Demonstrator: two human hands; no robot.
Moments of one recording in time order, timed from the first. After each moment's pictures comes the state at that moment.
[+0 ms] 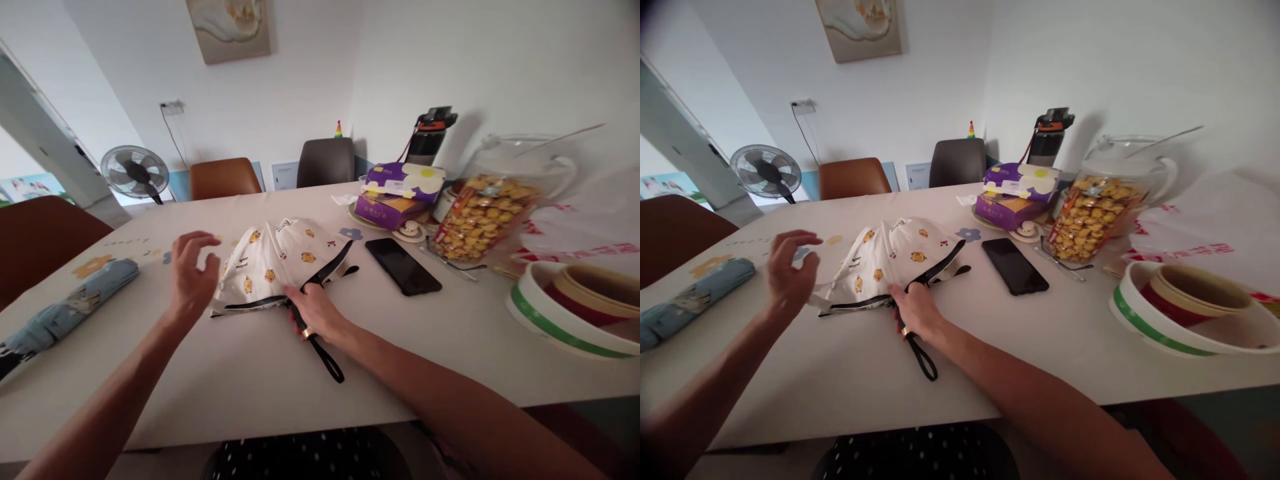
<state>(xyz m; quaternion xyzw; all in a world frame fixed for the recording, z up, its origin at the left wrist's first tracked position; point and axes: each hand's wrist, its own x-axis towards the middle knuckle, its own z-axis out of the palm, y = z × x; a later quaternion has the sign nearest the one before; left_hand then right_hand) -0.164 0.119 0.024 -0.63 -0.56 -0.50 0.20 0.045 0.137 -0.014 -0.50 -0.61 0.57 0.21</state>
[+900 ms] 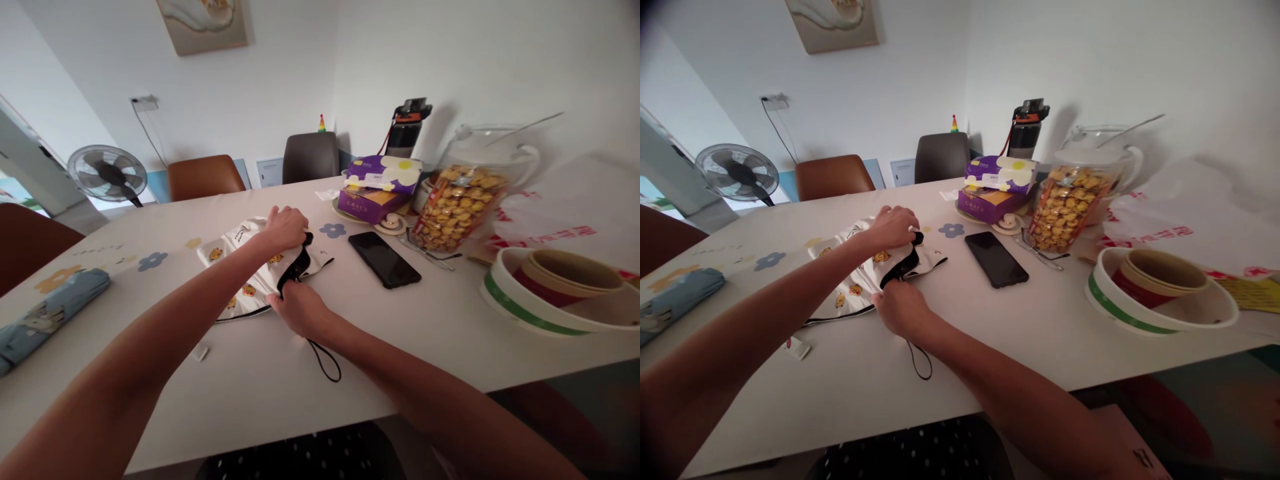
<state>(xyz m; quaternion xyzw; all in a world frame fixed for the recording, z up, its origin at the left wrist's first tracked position) -0.027 0.250 0.052 -0.83 -0.55 -0.05 0.08 0.052 0.150 -0.022 -0.51 -0.81 0.25 0.14</state>
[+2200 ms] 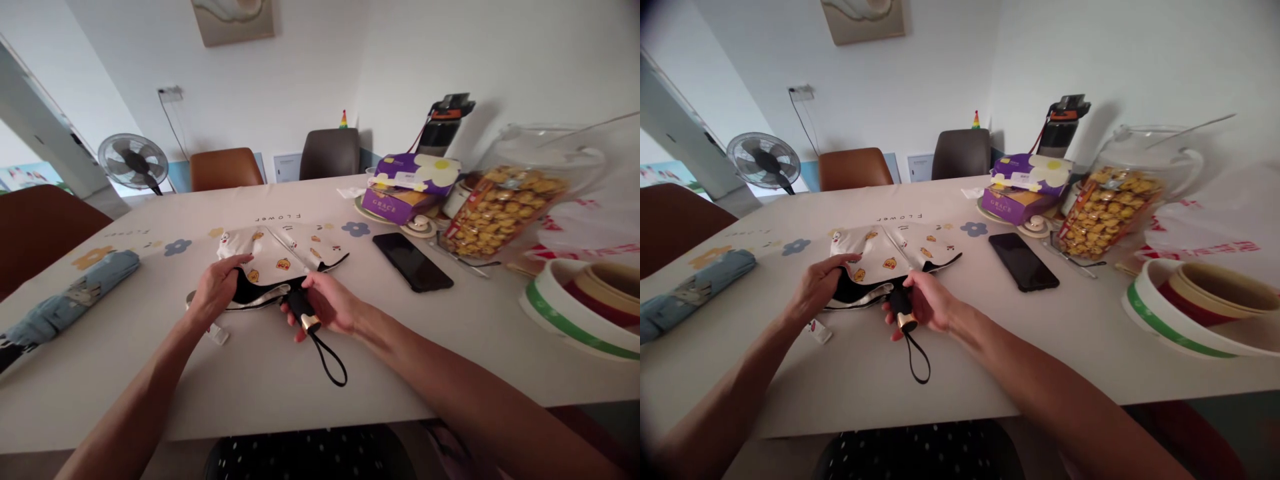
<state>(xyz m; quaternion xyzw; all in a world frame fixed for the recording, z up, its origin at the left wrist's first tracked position) -0.161 0.118 -0.004 -0.58 -0.70 -0.39 -0.13 0.059 0.158 -0.012 -0.27 -0.30 0.91 0.13</state>
